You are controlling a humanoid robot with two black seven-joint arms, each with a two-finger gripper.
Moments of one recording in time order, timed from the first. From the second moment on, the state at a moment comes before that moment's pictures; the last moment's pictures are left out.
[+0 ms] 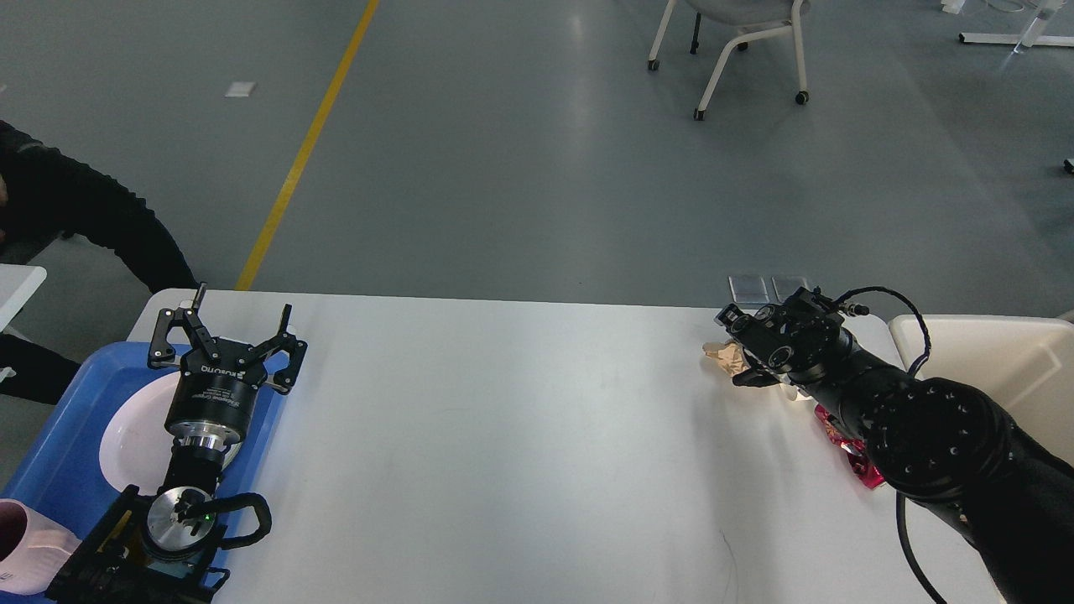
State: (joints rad) left arm -0.25 0.09 -1.45 -0.84 0.17 -0.53 -0.23; right arm 1.05 0.07 -0.70 0.16 0.06 0.06 -0.52
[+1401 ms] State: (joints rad) left arm -0.25 0.09 -1.45 -0.84 0.17 -0.53 -0.23; right arm 1.04 0.07 -0.50 0.24 0.08 -0.07 -0.52
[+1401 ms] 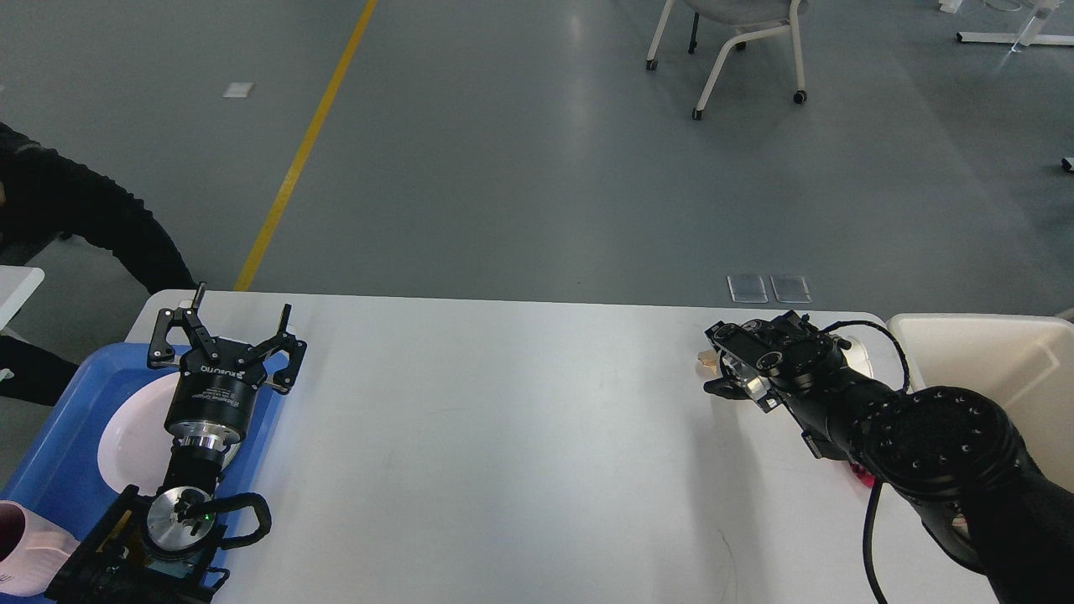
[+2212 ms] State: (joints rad) left arm -0.25 0.09 -1.45 -0.84 0.17 -0.53 -0.23; right arm 1.98 -0.34 -1.15 1.30 0.09 0.43 -0.35
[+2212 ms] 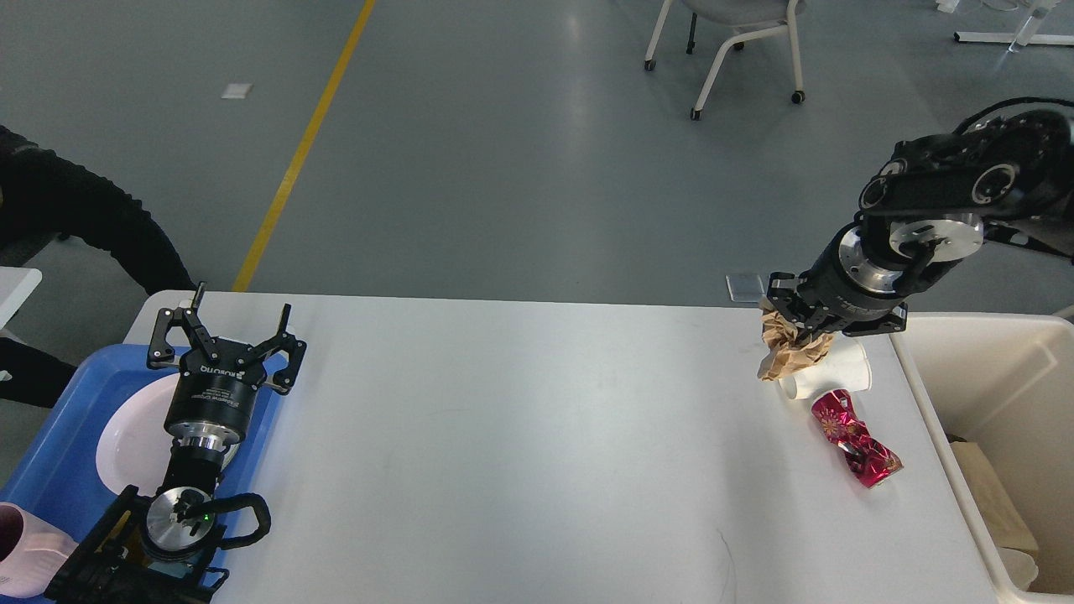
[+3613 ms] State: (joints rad) left arm -0.25 0.09 -1.45 -0.84 0.17 -0.53 -0.23; right arm 1.77 -0.85 -1.51 1.10 0.10 0.23 -0.12
